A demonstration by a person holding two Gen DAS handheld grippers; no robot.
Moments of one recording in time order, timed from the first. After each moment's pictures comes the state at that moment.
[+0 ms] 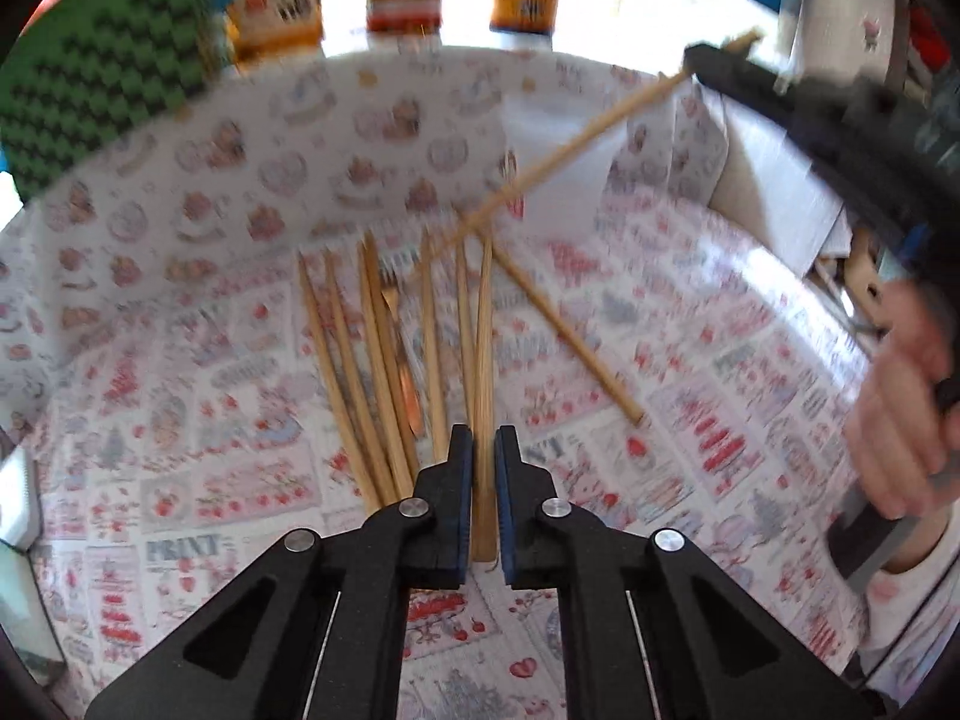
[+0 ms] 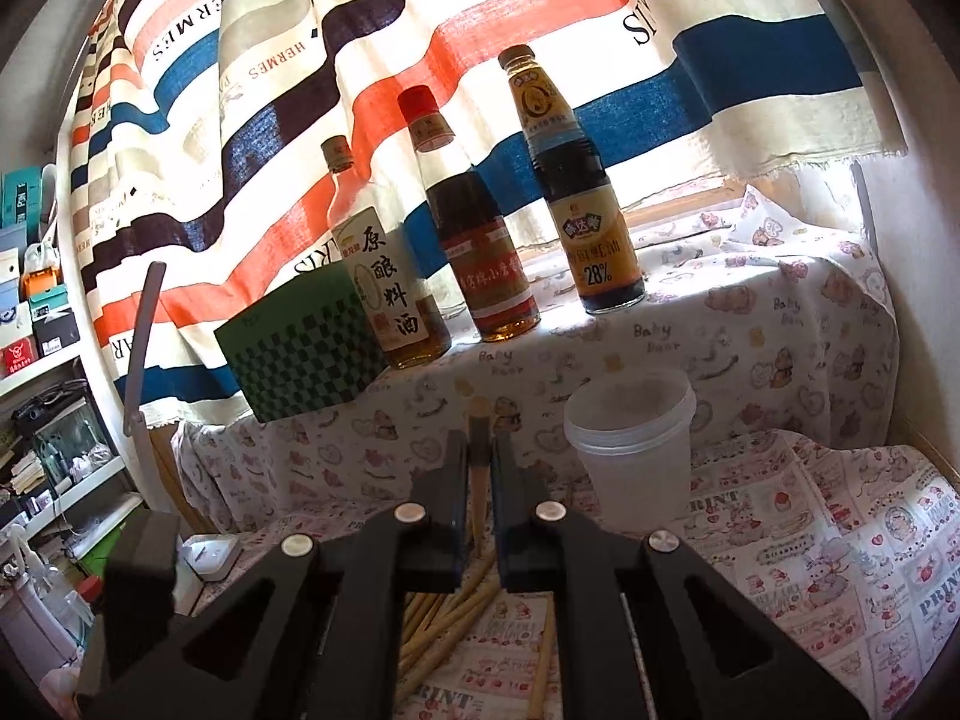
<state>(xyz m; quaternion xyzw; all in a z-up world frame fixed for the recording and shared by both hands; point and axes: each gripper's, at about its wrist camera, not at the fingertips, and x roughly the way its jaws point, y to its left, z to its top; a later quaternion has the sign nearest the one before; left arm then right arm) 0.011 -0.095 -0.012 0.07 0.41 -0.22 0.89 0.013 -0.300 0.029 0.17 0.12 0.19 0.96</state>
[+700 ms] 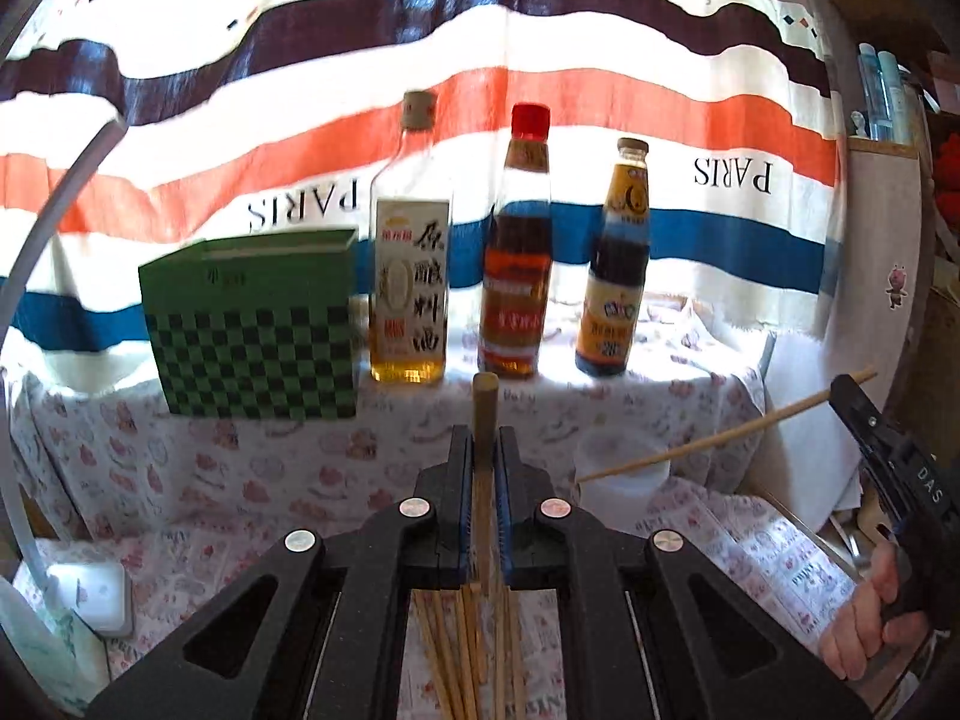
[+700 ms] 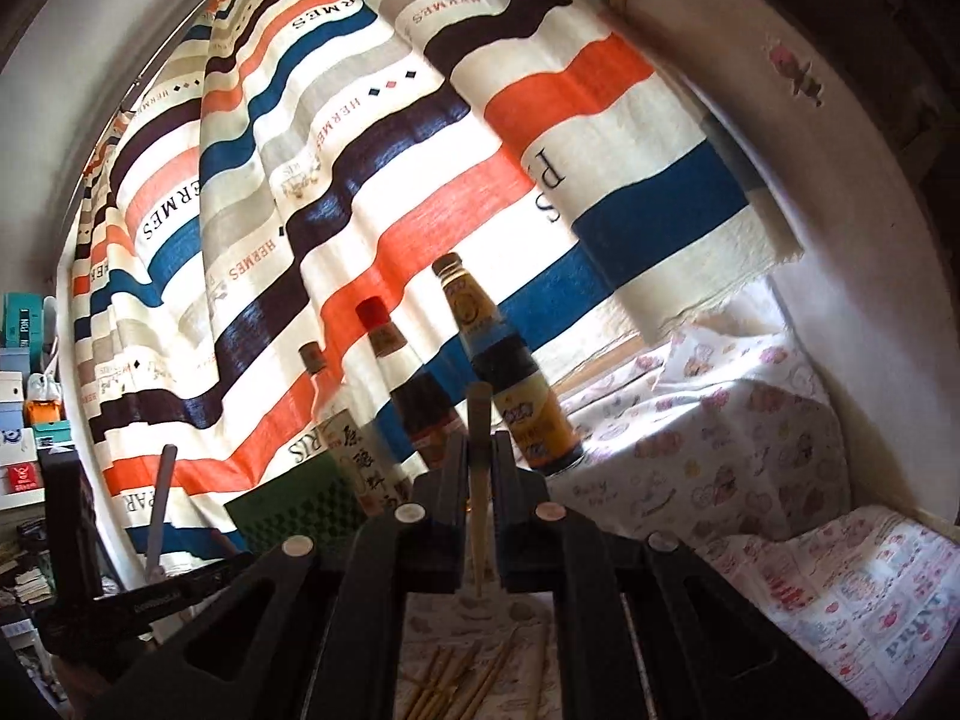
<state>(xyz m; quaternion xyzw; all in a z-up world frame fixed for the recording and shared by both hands) 0.020 -0.071 0.119 -0.01 0.17 -0.12 0.98 -0.026 -0.373 0.059 0.25 -0.04 0.12 0.96</state>
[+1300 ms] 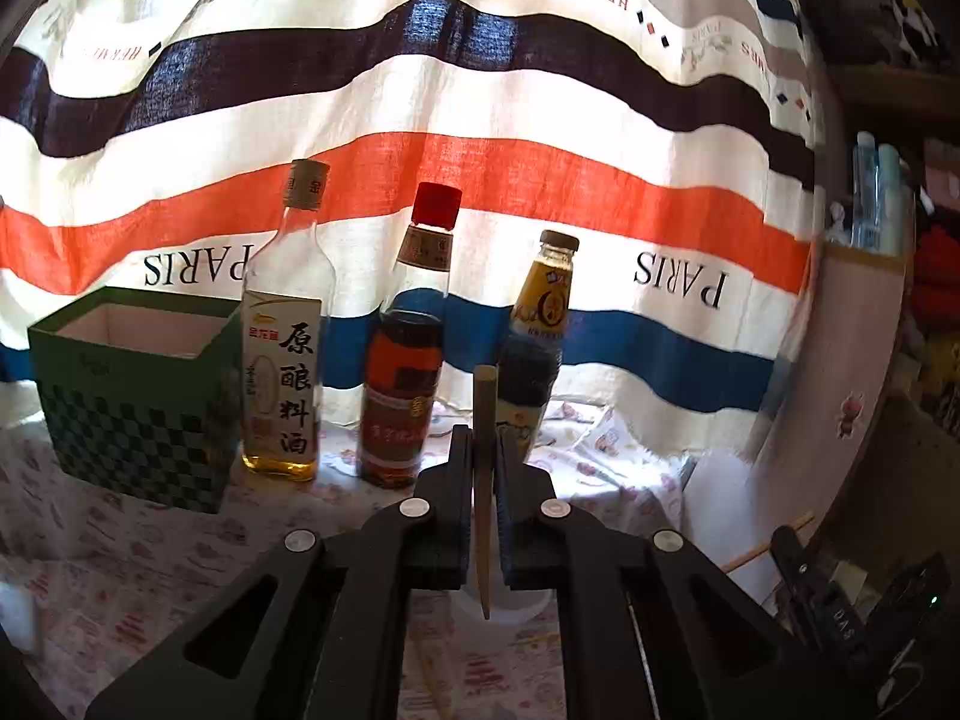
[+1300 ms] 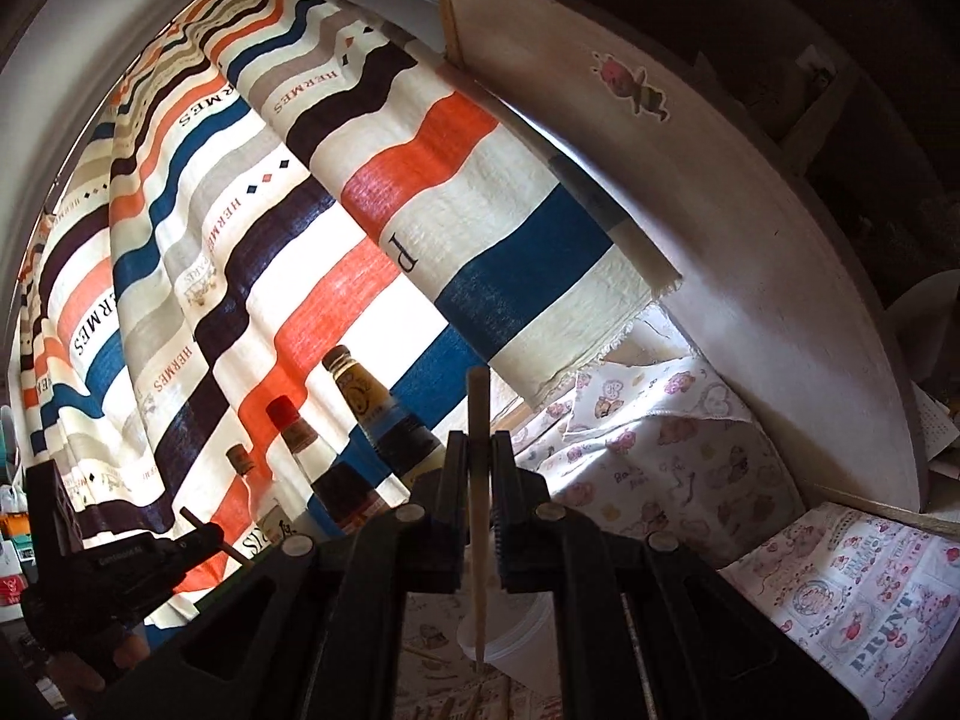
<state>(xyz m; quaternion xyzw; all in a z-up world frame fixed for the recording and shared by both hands) 0.061 -0.128 0.178 -0.11 0.14 -0.19 0.97 -0.021 -0.441 0.052 0.36 -0.07 0.06 0.93</state>
